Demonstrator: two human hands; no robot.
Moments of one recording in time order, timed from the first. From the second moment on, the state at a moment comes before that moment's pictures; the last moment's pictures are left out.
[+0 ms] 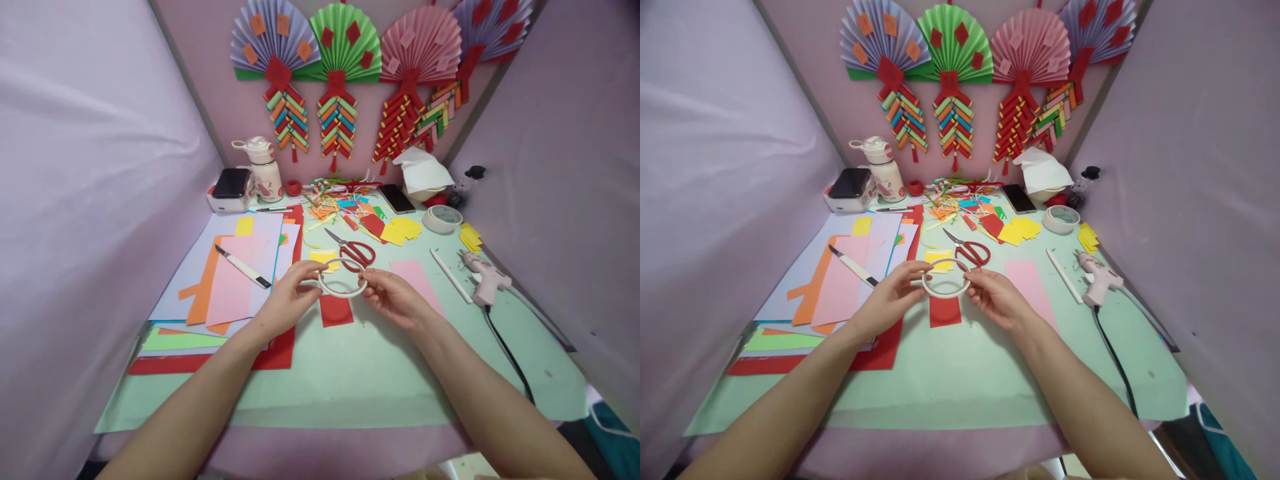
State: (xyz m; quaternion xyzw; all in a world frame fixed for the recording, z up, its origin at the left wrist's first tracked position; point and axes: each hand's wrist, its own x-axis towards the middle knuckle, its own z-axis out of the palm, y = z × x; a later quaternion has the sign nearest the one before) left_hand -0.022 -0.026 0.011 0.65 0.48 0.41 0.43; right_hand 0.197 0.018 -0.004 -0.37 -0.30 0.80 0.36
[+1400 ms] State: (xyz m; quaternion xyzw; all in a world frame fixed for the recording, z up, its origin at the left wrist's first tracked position) left_hand -0.016 -0.024 0.011 0.47 0.54 0.40 0.57; right_hand 0.187 -0.002 0.002 -0.42 -0.60 0.47 0.49
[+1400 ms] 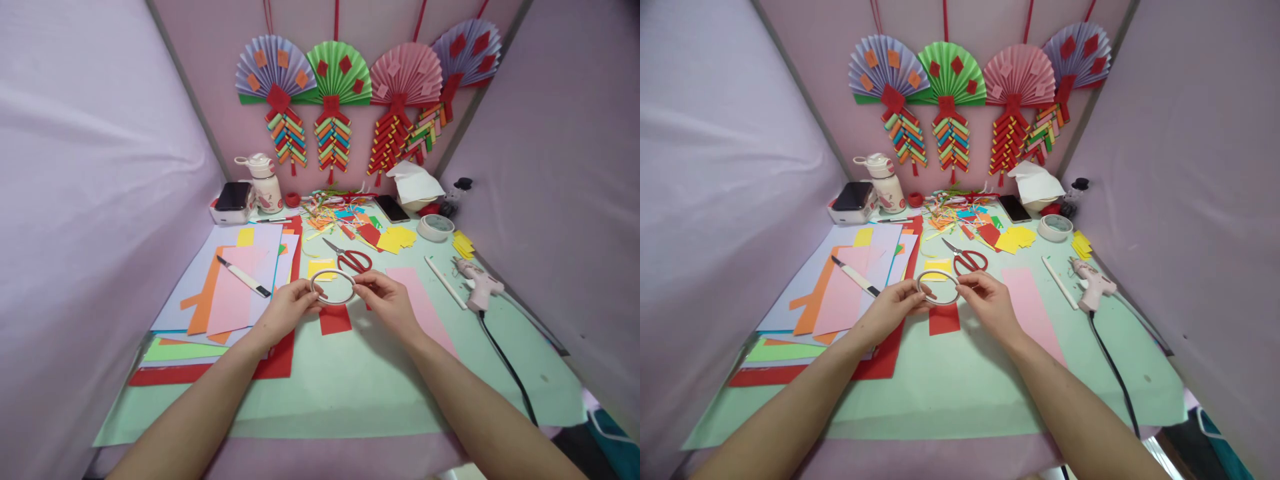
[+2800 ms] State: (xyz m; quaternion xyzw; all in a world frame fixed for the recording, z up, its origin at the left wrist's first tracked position) left_hand -0.021 -0.034 0.022 0.70 0.54 0.41 0.23; right_hand 0.189 -0.002 -0.004 -0.35 -0.77 0.27 0.46
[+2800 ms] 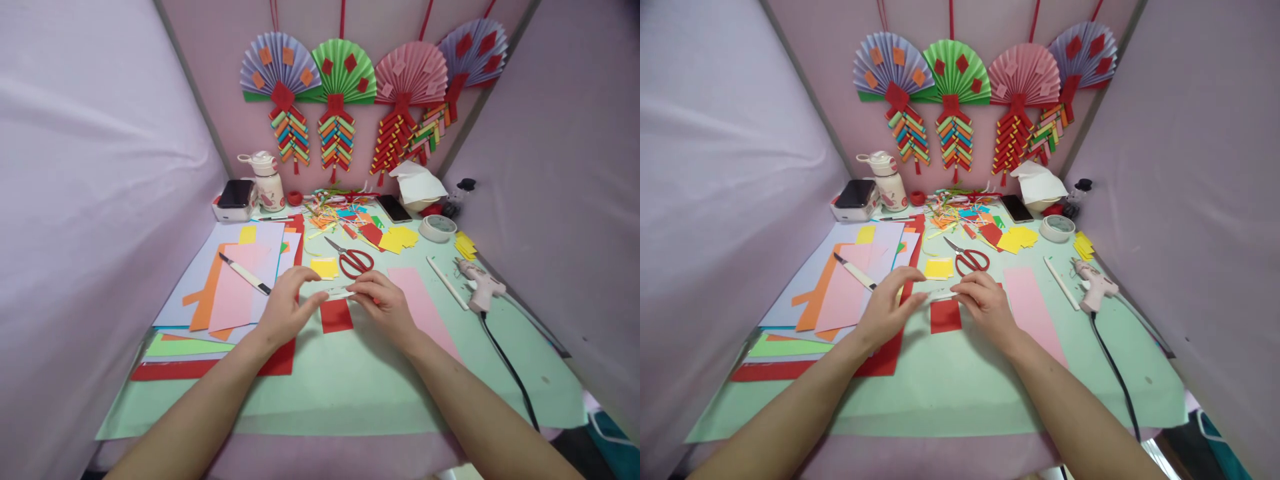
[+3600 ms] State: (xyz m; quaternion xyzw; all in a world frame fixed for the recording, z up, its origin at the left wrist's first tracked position) left_hand -0.013 -0.035 0.010 0.71 0.59 0.29 0.26; right_hand 0.203 -0.024 0.015 -0.25 -0.93 0.25 0.13
